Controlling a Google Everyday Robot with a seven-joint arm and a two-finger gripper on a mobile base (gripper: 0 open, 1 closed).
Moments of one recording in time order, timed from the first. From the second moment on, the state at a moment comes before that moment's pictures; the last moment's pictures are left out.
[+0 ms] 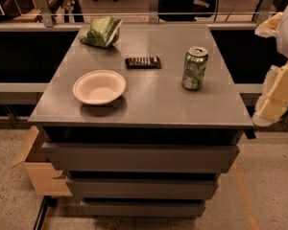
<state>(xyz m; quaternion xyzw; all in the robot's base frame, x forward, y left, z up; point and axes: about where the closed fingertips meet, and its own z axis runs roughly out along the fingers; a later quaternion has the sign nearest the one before) 0.436 -0.206 1.008 -0.60 0.77 -0.07 0.20</state>
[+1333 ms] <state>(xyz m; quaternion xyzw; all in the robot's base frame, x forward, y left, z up) 0.498 -0.227 0.962 -0.54 0.80 -0.01 0.25</state>
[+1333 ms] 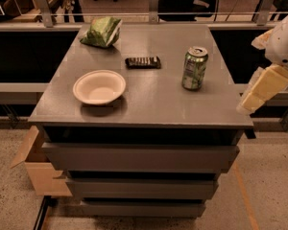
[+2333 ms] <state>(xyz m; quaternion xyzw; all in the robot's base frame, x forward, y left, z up) 0.571 -0.192 0.958 -0.50 0.81 0.03 0.29</state>
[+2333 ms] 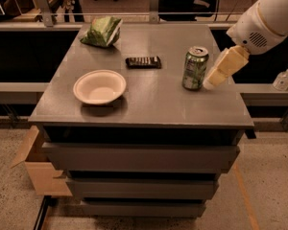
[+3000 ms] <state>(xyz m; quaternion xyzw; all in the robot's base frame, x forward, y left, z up) 0.624 -0.170 0.944 -0.47 0.82 0.07 0.32</state>
